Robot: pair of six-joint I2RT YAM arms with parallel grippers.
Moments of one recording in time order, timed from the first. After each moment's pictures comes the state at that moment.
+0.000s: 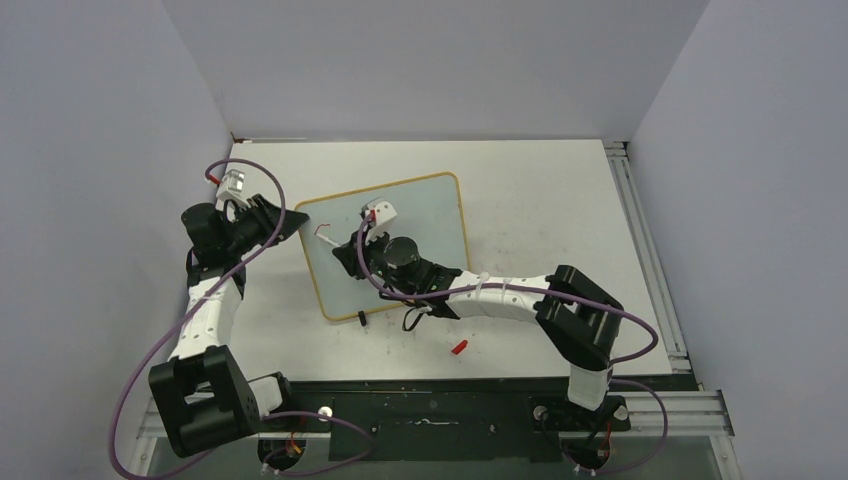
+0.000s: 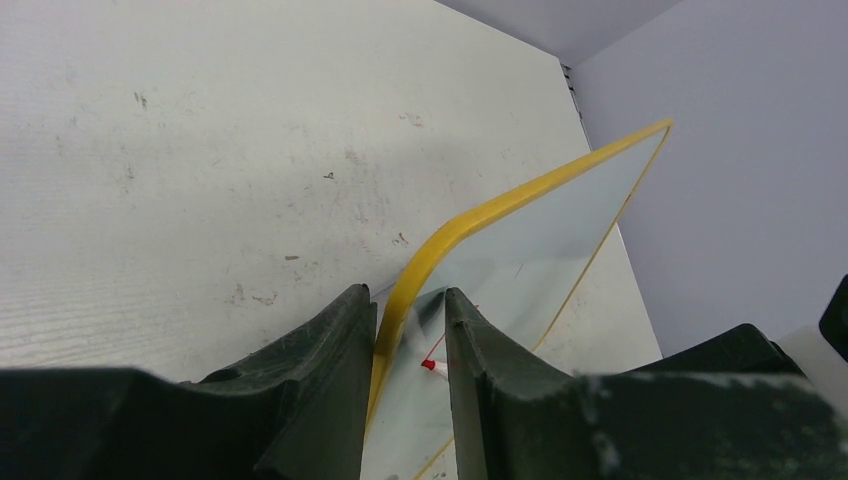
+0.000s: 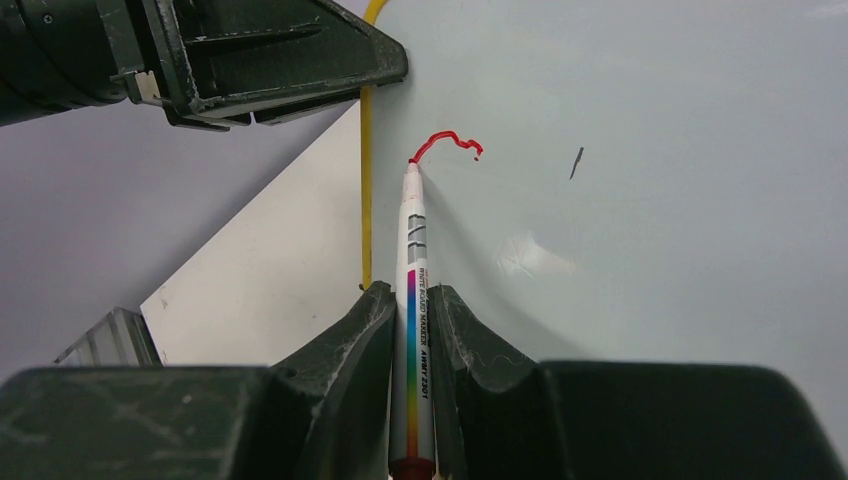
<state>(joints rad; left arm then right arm) 0.30 1.20 0.72 0.17 0.83 -0.56 1.07 1.83 1.17 0.55 0.16 0.39</state>
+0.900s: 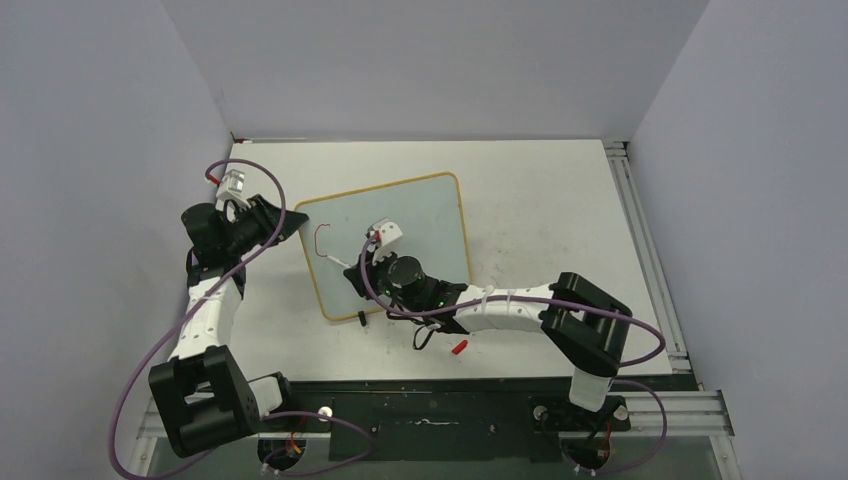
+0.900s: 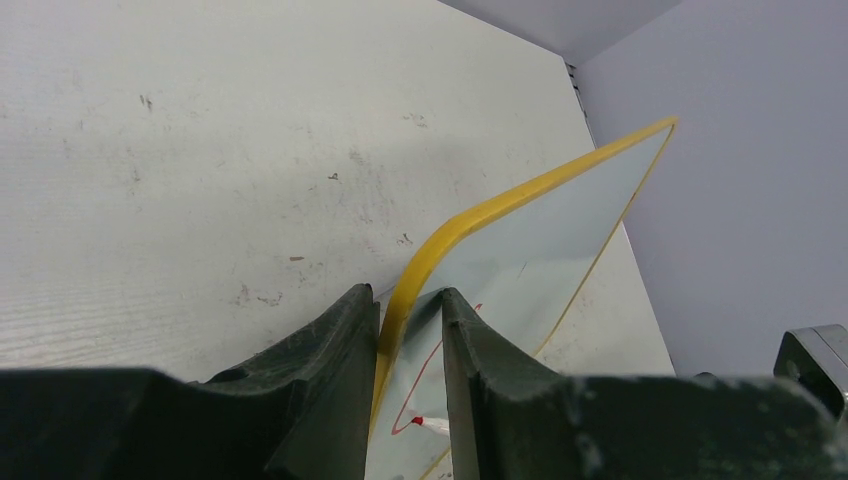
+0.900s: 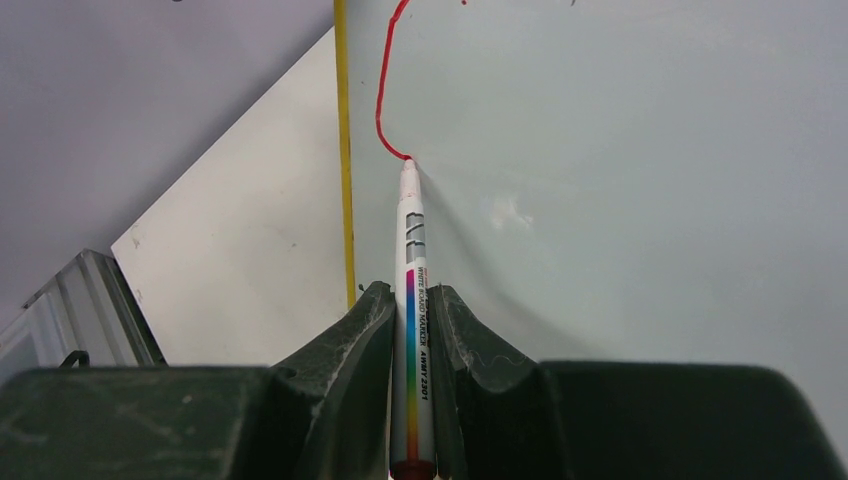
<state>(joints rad) 0.30 1.20 0.72 0.17 0.83 -0.55 1.11 1.79 1.05 0.54 0.20 0.40</state>
